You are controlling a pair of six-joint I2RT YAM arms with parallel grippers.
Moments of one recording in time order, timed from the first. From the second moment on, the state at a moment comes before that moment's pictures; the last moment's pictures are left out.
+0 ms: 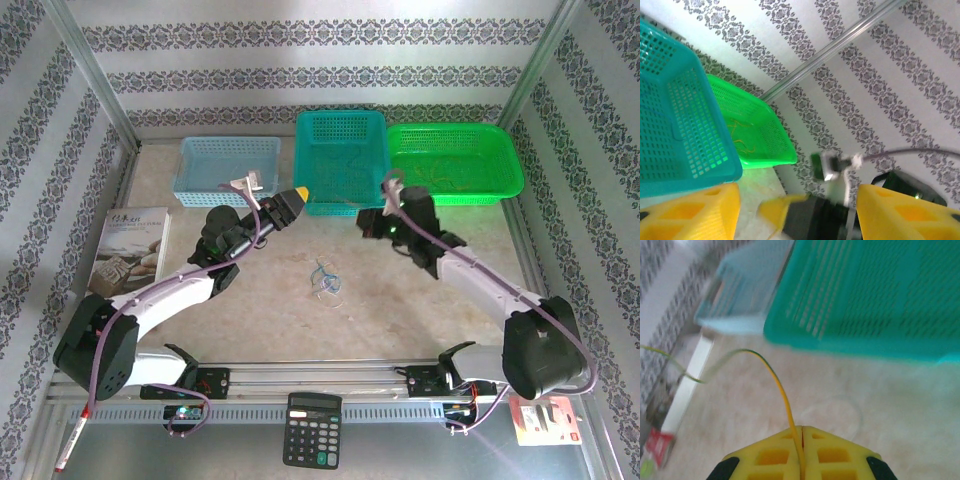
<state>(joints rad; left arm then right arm) -0.51 1.30 0.68 0.73 0.27 -0.94 0.34 1.30 0.83 -0.03 -0.35 0.54</state>
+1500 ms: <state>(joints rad) -0.51 1.23 0.68 0.22 0.23 -0.71 -0.05 1.81 1.40 -0.09 -0.18 0.60</state>
